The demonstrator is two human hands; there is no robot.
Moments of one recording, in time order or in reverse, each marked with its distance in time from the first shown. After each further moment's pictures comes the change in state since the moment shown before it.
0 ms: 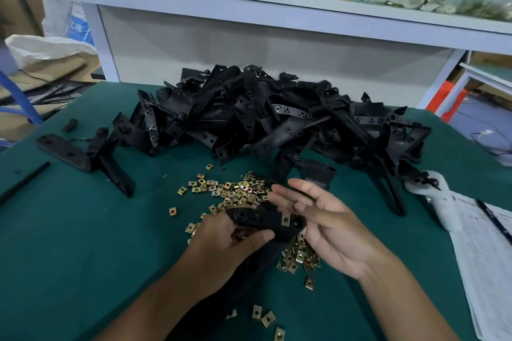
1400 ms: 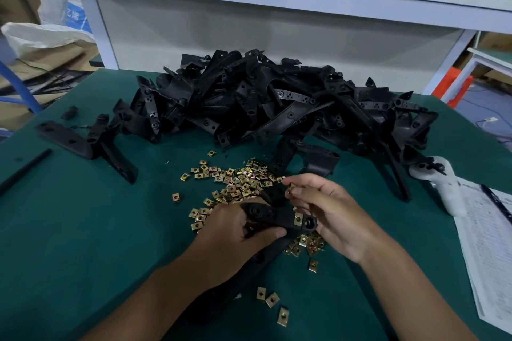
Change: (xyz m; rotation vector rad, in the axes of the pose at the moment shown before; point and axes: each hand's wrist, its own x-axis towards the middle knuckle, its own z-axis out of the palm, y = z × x) left_hand 0.000 -0.014 0.003 0.288 -0.037 0.075; right_hand -0.004 -0.002 0.008 -0.390 0.162 0.056
